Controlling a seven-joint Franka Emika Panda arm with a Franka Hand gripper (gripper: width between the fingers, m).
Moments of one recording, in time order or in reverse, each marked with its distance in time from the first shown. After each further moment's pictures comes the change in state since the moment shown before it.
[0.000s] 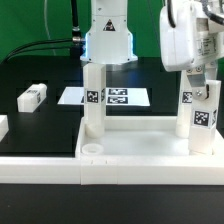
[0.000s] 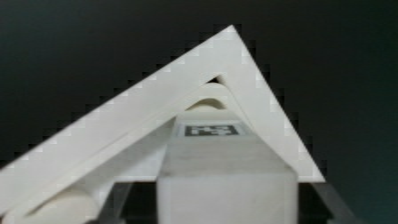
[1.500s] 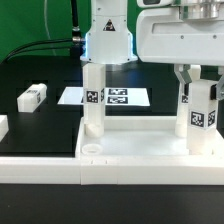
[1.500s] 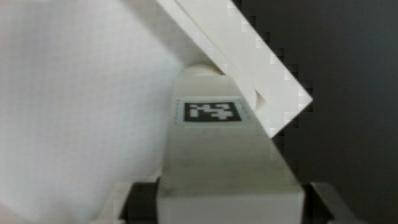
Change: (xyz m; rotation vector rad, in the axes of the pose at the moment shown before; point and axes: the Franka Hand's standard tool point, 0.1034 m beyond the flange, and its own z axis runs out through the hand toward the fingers) arm 0.002 -0.009 0.000 -0.133 0.076 -1.221
